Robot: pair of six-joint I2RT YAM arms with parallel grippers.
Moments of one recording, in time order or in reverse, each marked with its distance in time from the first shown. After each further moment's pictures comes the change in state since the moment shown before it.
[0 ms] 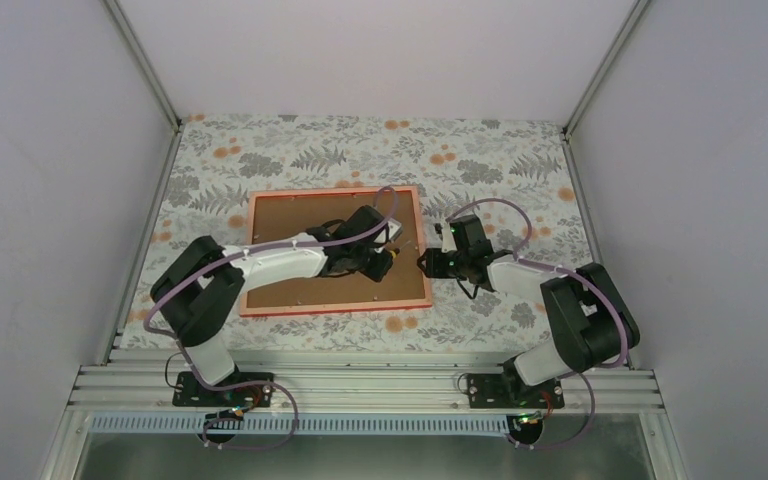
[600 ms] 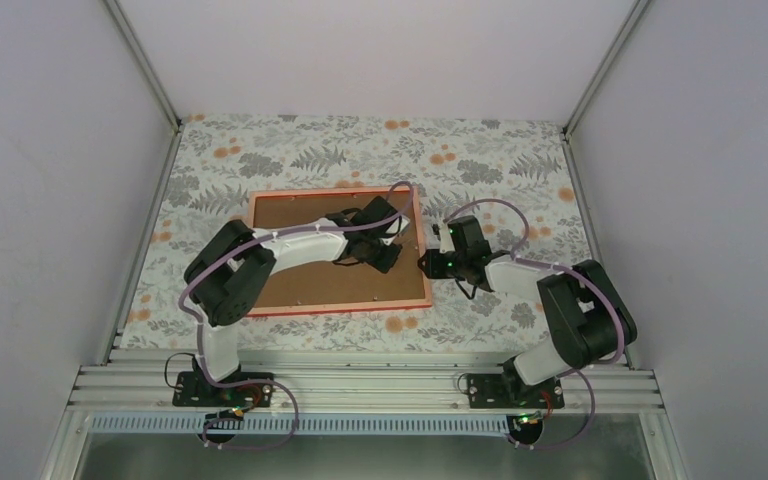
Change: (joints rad) left arm 0.027 0.204 0.205 -0.116 -0.021 0.077; right arm 0.006 0.019 -0.005 0.019 0.005 -0.021
